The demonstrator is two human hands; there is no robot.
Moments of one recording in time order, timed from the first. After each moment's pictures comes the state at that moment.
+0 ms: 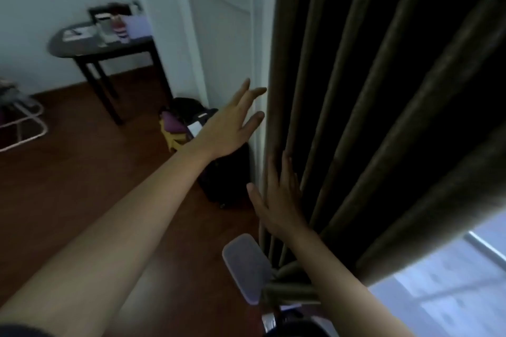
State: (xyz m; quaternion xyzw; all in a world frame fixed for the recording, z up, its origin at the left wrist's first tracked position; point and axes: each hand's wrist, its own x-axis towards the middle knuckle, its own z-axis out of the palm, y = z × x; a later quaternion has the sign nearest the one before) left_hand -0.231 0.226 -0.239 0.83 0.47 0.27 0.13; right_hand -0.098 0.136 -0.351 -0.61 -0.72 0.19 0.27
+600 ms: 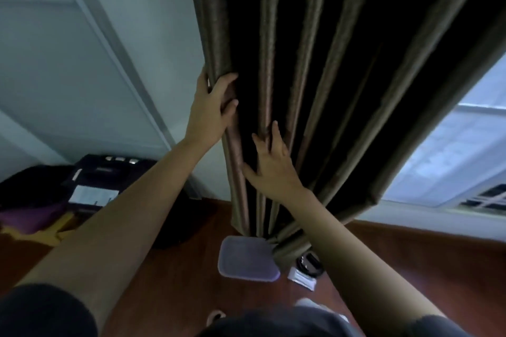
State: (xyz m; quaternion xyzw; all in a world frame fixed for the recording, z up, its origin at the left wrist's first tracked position) left_hand -0.214 0.361 -0.295 0.90 0.18 0.34 0.23; right_hand -0.171 0.200 -0.351 -0.85 -0.45 0.10 0.27
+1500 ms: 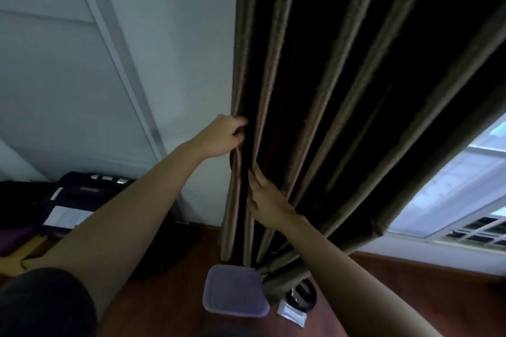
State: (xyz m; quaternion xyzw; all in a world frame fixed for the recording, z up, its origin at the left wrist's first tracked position) left_hand -0.206 0.406 -0.281 0.96 0.09 0.11 0.26; right_hand -0.165 0.233 -0.380 -0.82 -0.51 0.19 0.19
